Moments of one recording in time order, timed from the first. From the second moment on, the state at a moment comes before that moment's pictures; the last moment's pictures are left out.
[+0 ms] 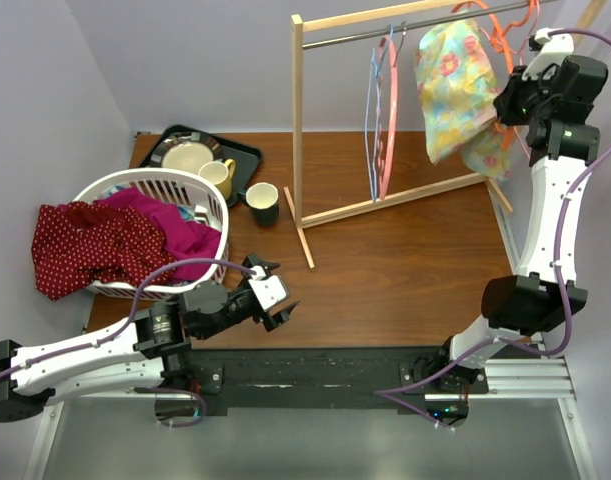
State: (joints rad) left arm -1.22 0.66 0.59 -0.15 -0.25 0.21; right arm -0.26 1.64 2.04 -0.69 -0.28 -0.10
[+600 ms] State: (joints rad) left arm -1.22 0.67 0.59 -0.15 -0.25 0.21; right arm -0.31 1.54 2.09 -0.85 -0.32 -0.30
